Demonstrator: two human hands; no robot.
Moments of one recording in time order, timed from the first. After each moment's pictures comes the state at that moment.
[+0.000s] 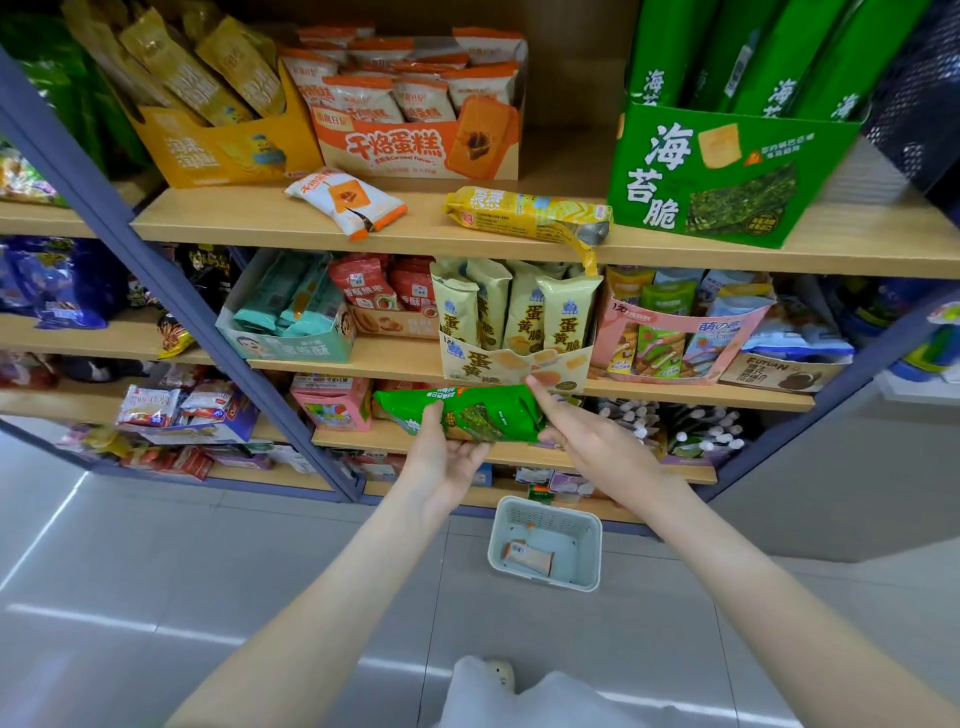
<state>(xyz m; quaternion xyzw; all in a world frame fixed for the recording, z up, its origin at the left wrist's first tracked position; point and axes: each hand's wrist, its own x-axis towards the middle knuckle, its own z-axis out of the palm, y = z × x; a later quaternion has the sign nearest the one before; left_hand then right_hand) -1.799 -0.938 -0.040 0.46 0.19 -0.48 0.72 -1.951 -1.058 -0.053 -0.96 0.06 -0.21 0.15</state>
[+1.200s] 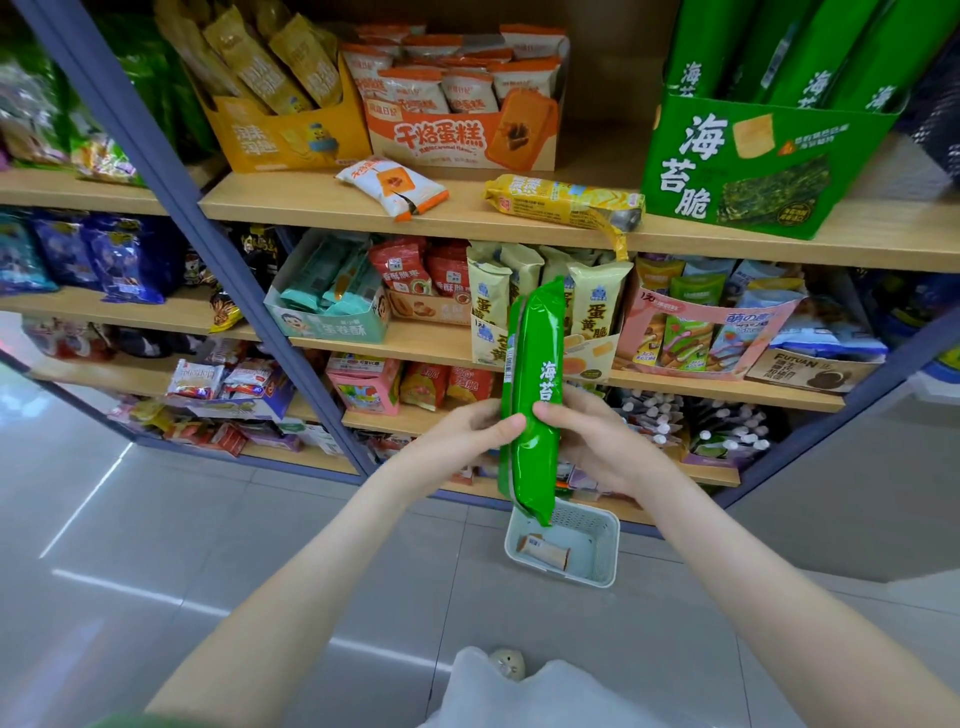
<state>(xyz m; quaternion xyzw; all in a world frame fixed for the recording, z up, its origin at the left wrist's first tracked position) -1.801 -0.879 -0.012 0.63 -0.34 -0.51 0.48 -1.930 -1.017 -0.030 -0.55 0.20 -0.07 0.81</state>
